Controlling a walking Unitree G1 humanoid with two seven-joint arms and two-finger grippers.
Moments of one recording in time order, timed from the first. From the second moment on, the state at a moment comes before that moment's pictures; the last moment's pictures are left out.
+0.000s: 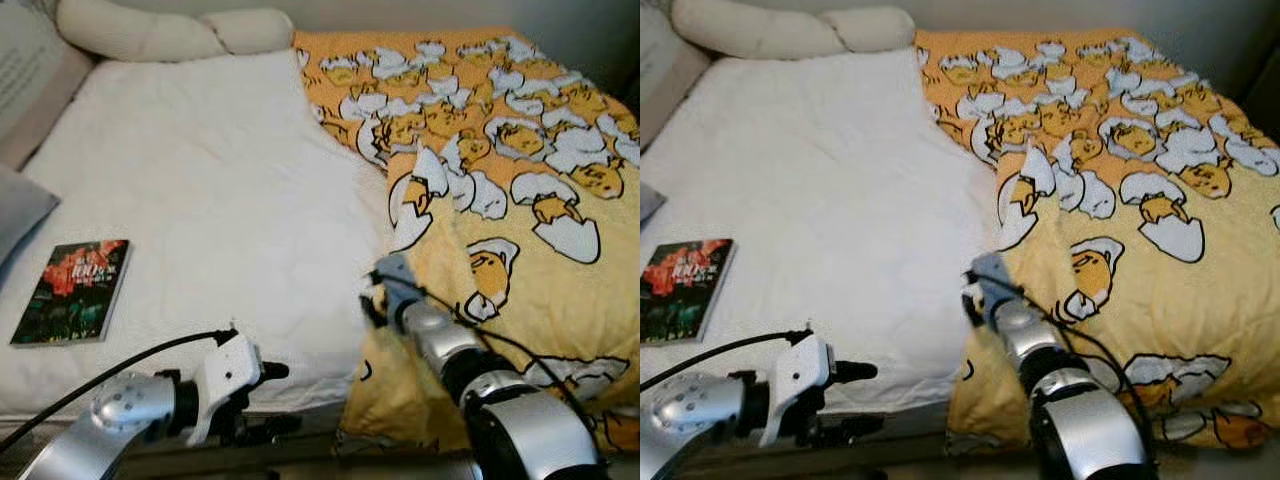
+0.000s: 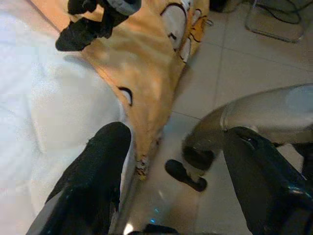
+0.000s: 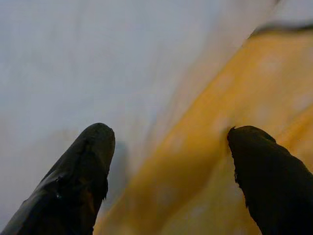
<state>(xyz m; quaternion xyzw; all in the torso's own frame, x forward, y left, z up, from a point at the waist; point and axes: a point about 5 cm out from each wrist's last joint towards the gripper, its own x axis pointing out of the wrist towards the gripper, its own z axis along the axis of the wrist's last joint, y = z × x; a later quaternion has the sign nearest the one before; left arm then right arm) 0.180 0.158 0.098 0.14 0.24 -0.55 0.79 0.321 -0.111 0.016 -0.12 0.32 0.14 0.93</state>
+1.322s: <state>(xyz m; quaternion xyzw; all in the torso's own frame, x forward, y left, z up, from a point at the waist) 0.173 0.171 0.082 0.14 0.25 -0.53 0.80 0.314 -0.126 0.007 -0.13 0.35 0.13 0.92</state>
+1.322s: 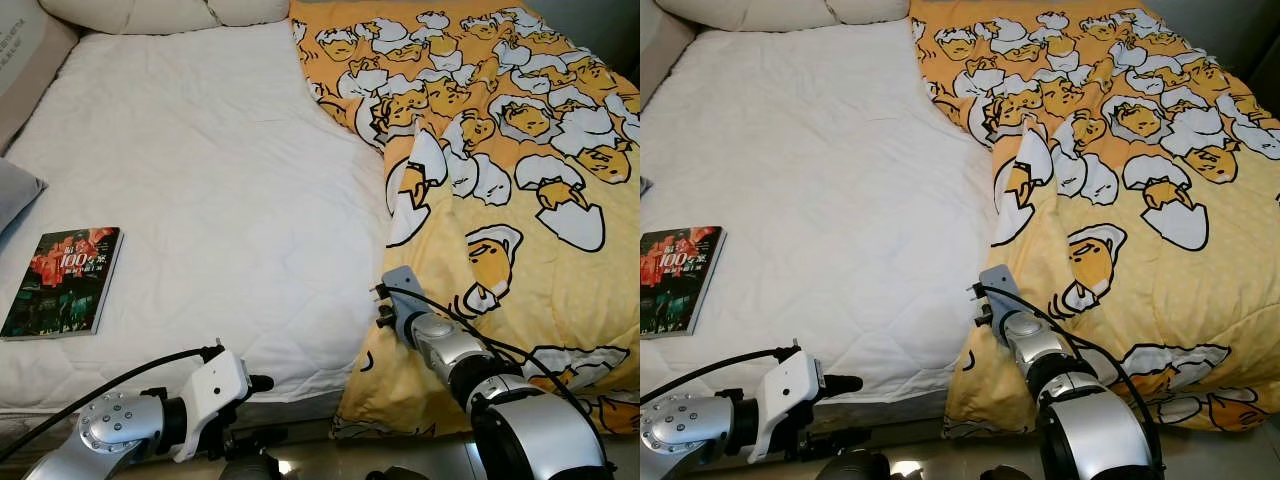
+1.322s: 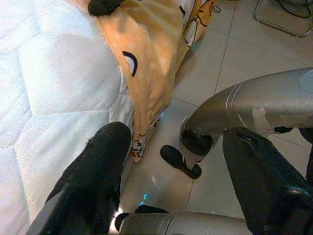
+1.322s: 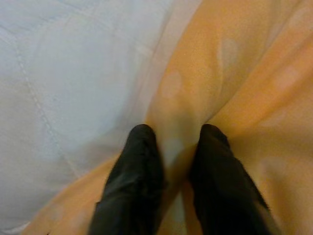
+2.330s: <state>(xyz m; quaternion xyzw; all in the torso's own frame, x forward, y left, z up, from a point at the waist) 0.190 0.162 0.096 0.14 0.22 -0.52 0.81 0.261 -0.138 0.043 0.01 0.25 0.53 0.81</state>
